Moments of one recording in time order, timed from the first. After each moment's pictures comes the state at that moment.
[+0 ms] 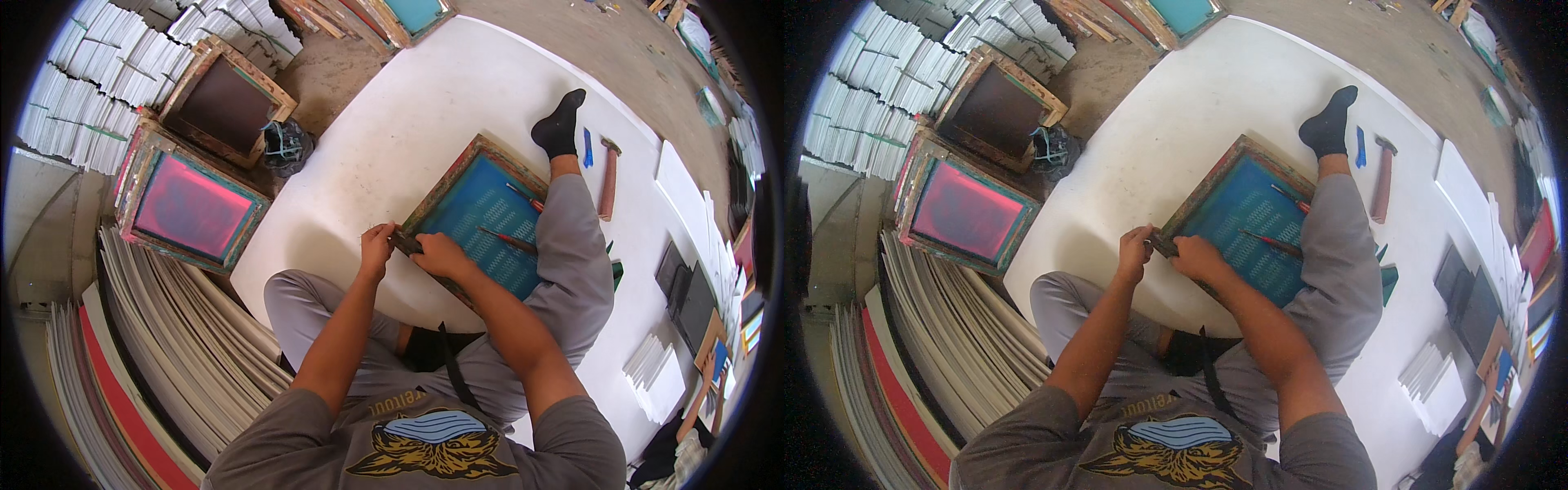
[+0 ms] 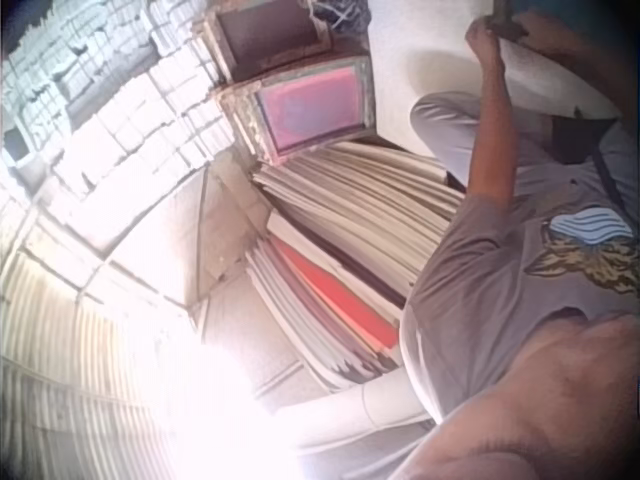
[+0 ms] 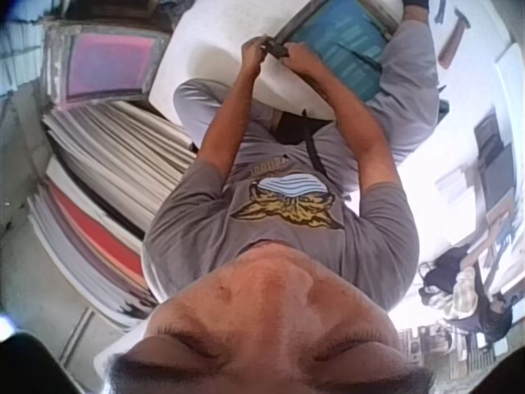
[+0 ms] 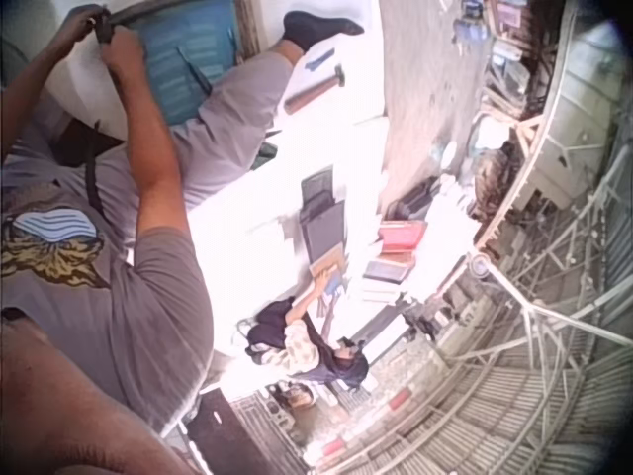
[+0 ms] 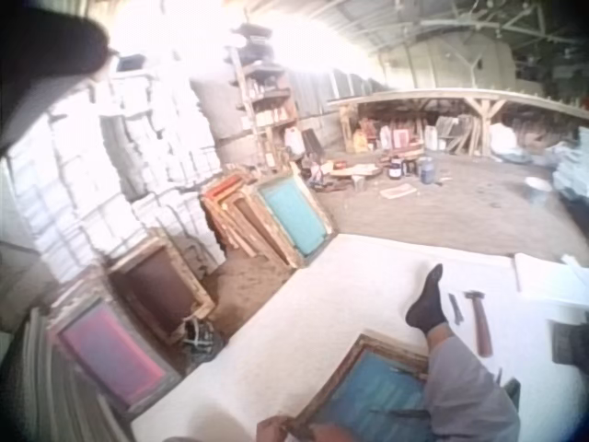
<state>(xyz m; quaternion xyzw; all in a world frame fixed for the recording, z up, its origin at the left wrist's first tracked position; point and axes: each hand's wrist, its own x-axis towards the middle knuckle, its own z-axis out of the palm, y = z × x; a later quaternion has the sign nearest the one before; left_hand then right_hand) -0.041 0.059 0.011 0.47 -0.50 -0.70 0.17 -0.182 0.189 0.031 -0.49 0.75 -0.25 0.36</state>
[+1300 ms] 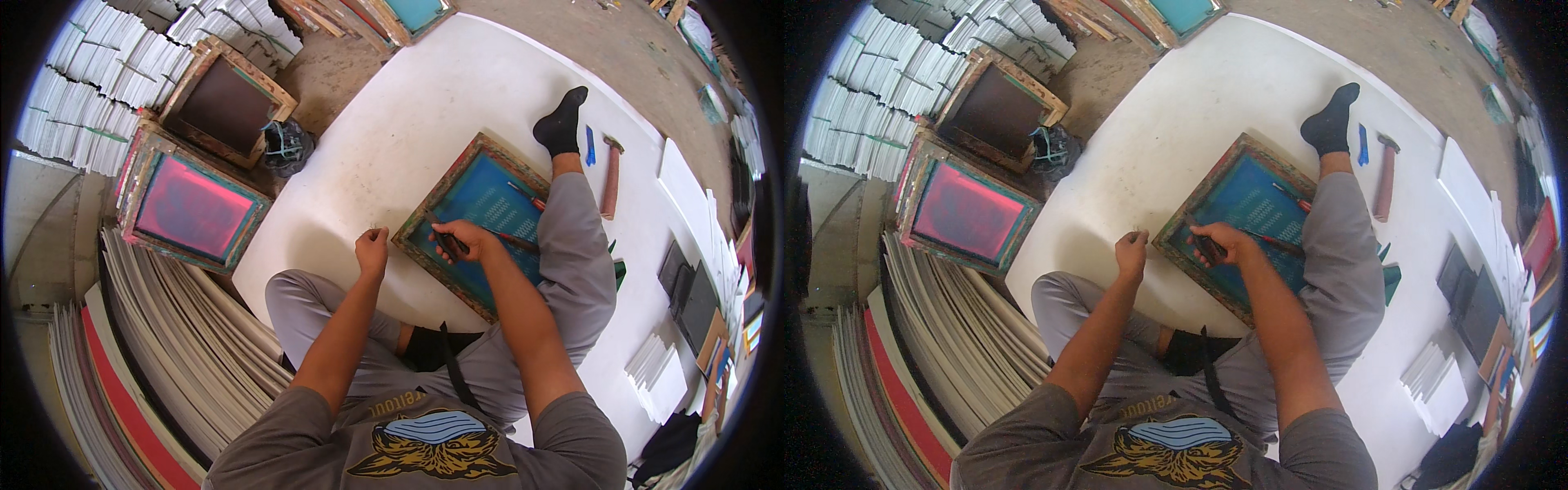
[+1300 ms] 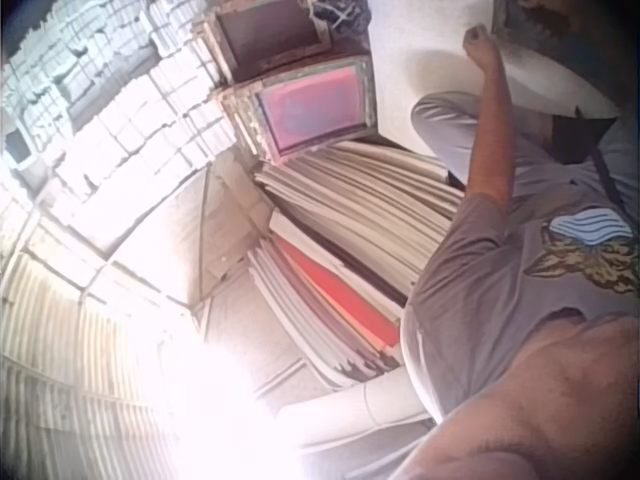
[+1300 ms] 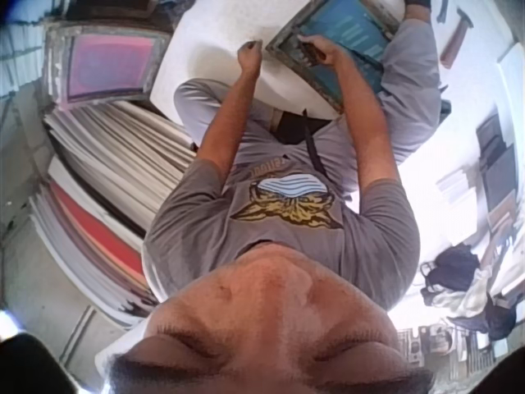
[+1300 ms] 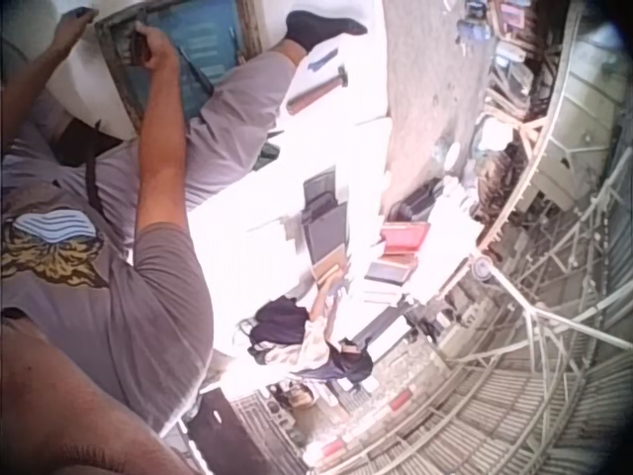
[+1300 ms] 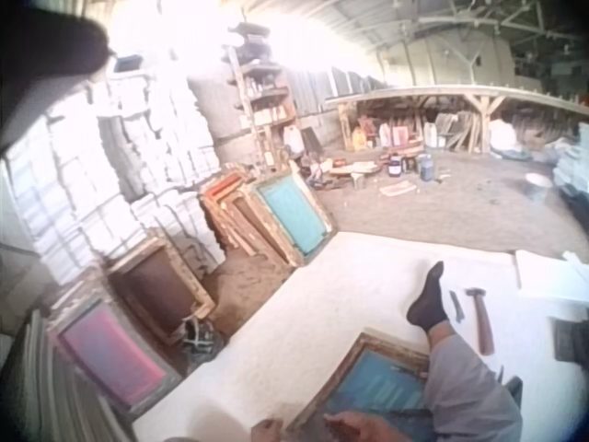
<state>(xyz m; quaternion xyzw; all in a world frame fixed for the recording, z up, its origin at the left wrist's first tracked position) -0.038 0.061 -0.016 0.59 -0.63 -0.45 0.22 -0.252 0.193 -0.016 -0.04 0.48 -0.40 0.78</state>
